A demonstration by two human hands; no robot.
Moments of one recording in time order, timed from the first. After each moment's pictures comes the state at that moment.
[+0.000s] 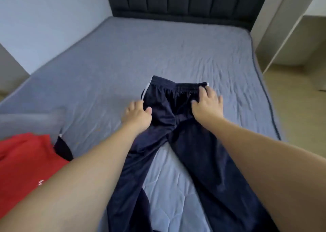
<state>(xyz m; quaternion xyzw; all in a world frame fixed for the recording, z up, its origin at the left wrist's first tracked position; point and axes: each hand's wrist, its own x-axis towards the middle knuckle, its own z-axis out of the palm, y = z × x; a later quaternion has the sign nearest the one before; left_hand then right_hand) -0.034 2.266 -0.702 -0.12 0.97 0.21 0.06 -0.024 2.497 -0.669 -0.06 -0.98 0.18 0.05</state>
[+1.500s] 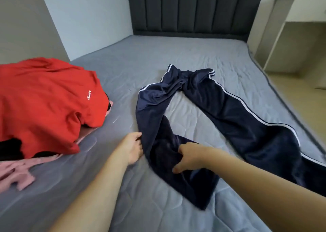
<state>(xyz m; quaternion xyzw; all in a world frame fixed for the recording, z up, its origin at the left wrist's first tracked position) 0.320 2.191 -0.875 -0.25 0.52 0.80 0.15 0.356 2.401 -0.825 0.11 -0.95 0.11 -0.27</state>
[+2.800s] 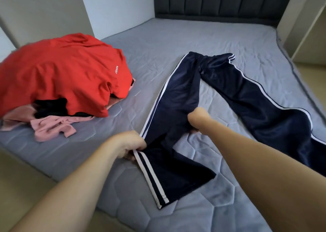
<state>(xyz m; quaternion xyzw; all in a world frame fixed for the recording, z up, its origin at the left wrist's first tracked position) 0.452 2.153 -0.840 -0.24 0.85 0.39 0.27 0.353 2.366 -0.834 -0.13 -0.84 0.51 -0.16</state>
